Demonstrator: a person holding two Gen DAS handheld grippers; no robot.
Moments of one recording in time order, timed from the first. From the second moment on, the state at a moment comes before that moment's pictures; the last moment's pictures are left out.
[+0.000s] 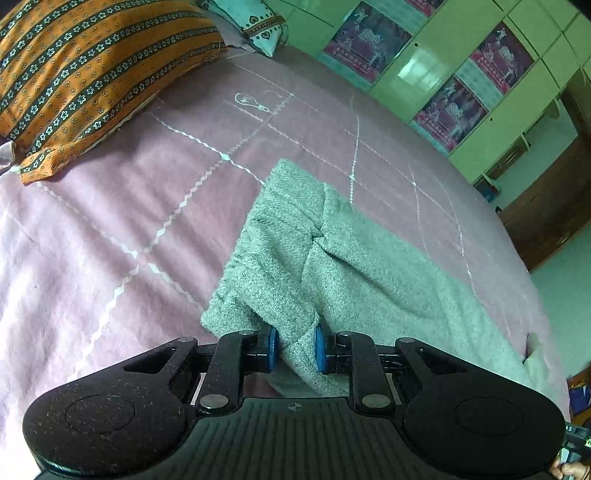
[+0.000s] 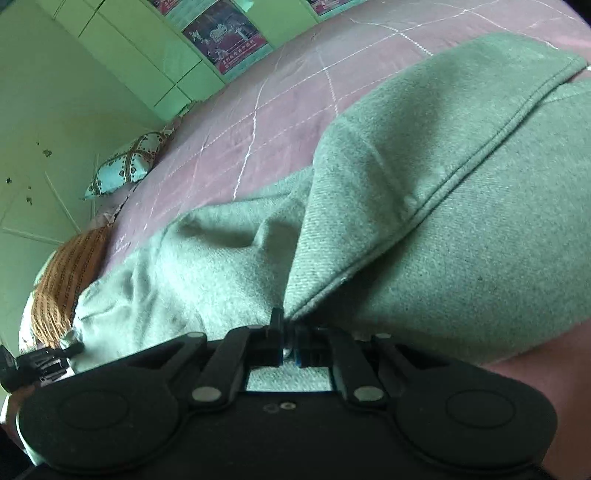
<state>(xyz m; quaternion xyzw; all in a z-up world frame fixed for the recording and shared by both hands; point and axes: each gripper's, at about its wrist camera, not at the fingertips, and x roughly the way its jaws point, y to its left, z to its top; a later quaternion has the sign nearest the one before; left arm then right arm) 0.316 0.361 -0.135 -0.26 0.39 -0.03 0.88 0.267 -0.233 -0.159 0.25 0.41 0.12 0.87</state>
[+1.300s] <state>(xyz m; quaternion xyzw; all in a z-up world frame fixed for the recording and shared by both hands) 0.268 0.165 -0.139 -0.07 0.35 0.13 0.92 0.305 -0.438 -0.156 0.45 0.29 -0.03 0.84</state>
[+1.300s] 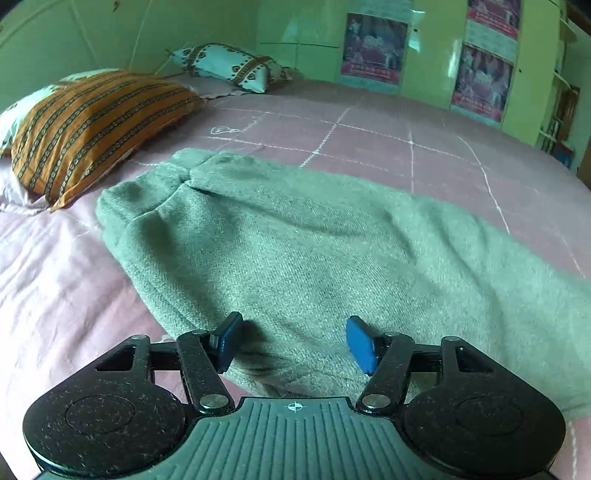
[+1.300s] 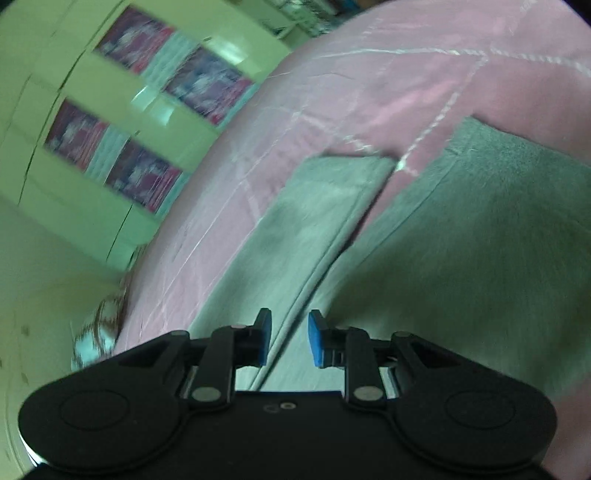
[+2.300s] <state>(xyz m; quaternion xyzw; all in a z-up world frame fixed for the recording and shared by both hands) 0.273 0.104 -0.135 -0.02 0.40 0.01 0.92 0.237 -0.404 -0.139 0.42 0.30 -0.03 0.85</state>
